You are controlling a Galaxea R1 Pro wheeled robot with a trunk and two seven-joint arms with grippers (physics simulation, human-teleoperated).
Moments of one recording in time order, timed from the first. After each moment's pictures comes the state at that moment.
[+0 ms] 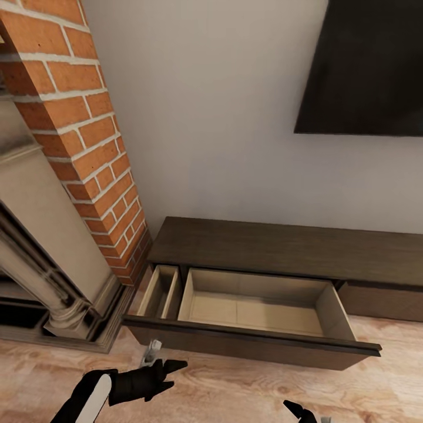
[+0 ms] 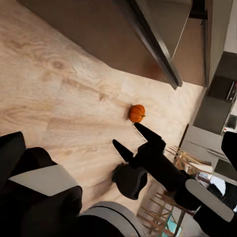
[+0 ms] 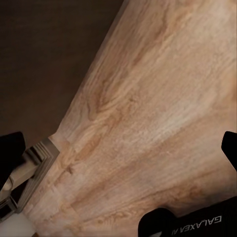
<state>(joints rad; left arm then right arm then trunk) -0.30 0.07 0.03 -0.90 0.60 0.95 -0.62 -0.32 -0.17 -0.01 -0.22 -1.02 0.36 0.53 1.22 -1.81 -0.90</state>
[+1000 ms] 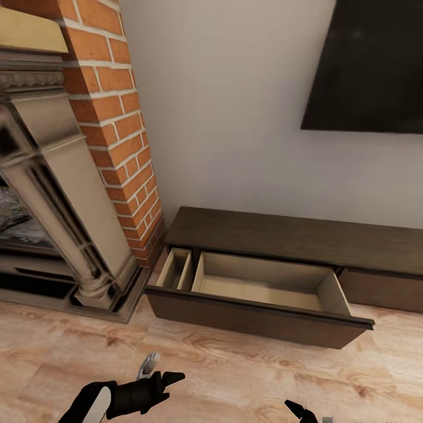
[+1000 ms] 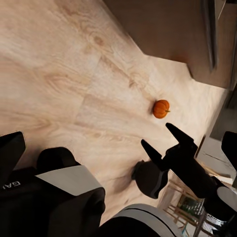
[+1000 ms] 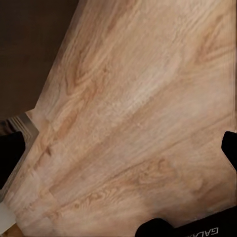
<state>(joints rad) -0.30 0.07 0.03 -0.79 0.54 0.84 -0.62 -0.32 -0.17 -0.01 -0.21 -1.02 0.30 0.53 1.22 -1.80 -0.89</state>
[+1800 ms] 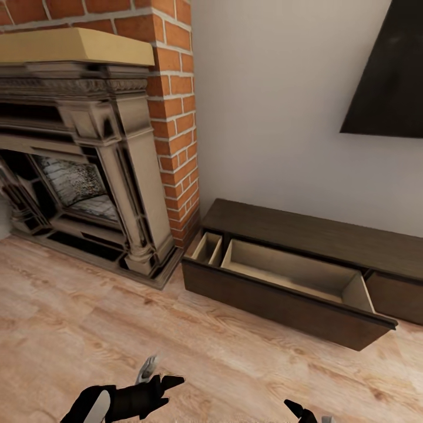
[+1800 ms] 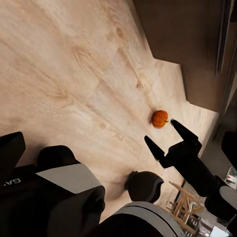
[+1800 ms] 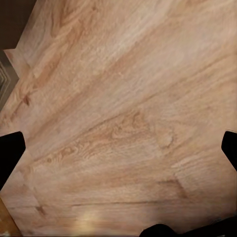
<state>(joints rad) -0.30 0.07 0.03 -0.76 0.54 0.84 -0.62 -0.32 -0.16 -0.01 -0.21 -1.02 0.29 0.53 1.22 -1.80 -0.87</state>
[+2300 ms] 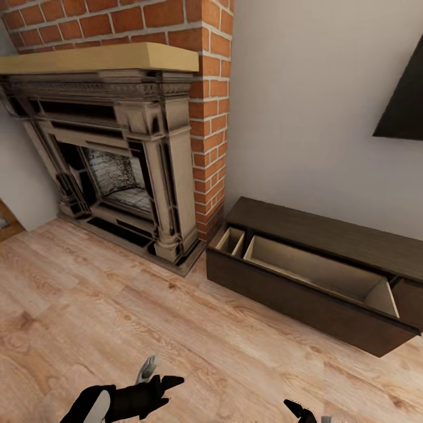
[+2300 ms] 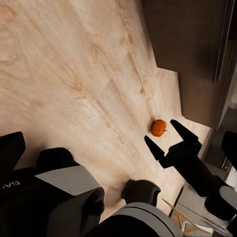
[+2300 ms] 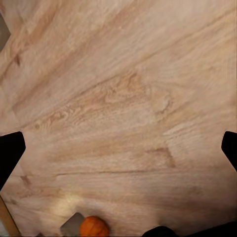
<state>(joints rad) -0.30 0.07 0.03 -0.76 0.54 0.84 -0.62 -0.32 -0.16 -0.01 -0.21 -1.02 0.29 0.53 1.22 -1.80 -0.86</state>
